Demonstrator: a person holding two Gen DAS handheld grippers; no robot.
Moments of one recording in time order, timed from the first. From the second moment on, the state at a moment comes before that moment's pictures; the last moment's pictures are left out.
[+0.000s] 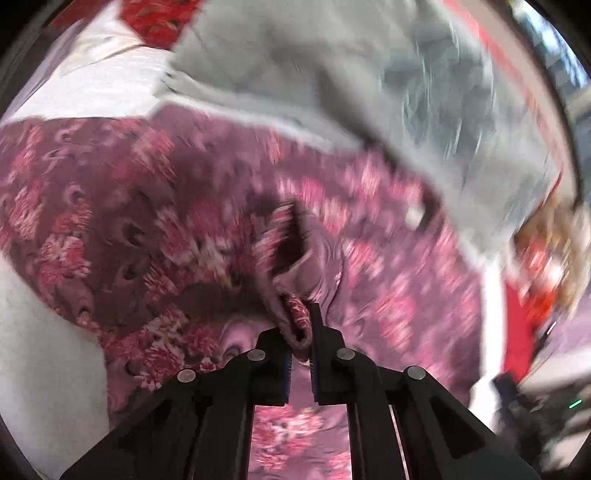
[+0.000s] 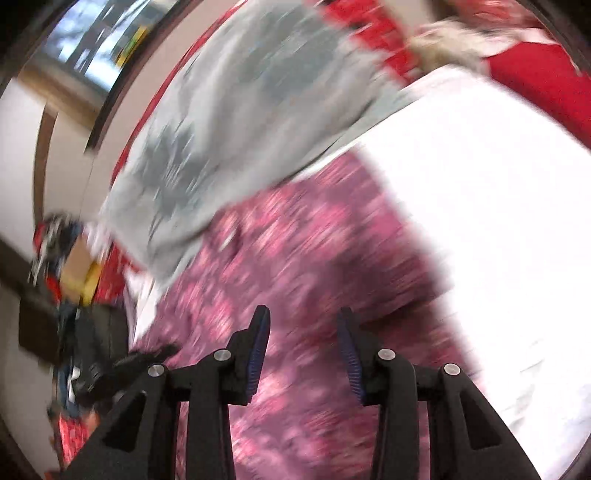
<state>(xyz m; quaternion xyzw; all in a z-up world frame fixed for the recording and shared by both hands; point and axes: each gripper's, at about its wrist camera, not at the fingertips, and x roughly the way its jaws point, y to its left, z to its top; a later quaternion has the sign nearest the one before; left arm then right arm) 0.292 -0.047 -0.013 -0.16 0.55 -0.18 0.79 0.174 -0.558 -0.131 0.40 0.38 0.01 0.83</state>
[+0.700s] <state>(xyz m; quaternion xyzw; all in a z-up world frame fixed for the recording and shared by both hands) 0.292 -0.031 -0.045 -0.12 0.60 -0.16 0.78 0.225 -0.589 -0.189 0.34 0.44 -0.07 0.83</state>
